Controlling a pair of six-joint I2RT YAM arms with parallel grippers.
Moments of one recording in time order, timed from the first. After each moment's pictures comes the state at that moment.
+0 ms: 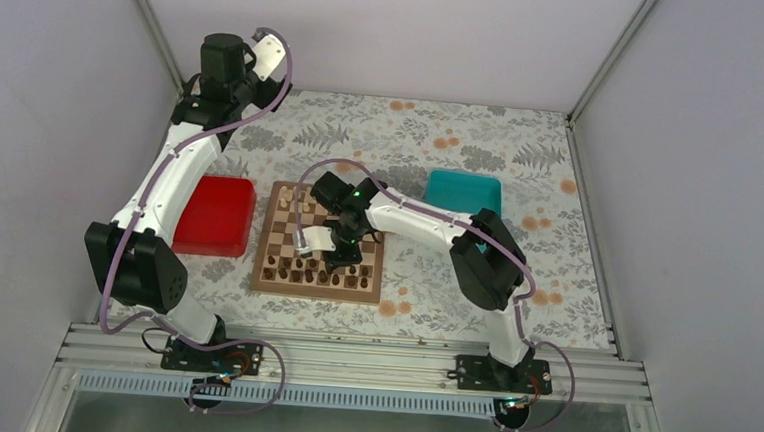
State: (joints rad) left arm -0.16 1.57 1.57 -0.35 -0.05 0.51; right arm 0.97 2.04 1.61 -0.92 -0.35 -0.87
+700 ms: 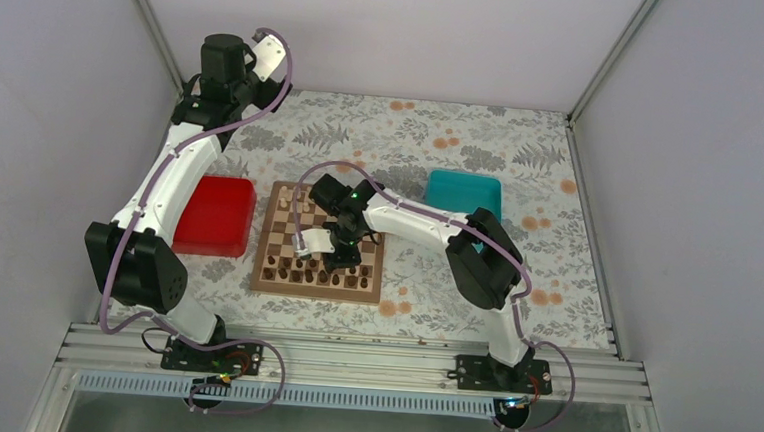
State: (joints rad) left arm -0.16 1.57 1.57 -0.35 -0.05 0.51; right arm 0.98 2.06 1.61 -0.92 -0.35 -0.87
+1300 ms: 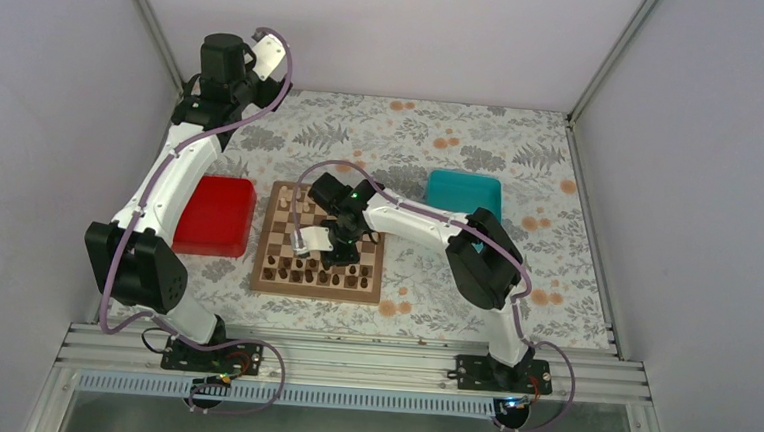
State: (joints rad) left arm -0.16 1.57 1.56 -0.33 -0.05 0.51; right arm 0.98 2.06 1.61 -0.88 -0.34 -0.87
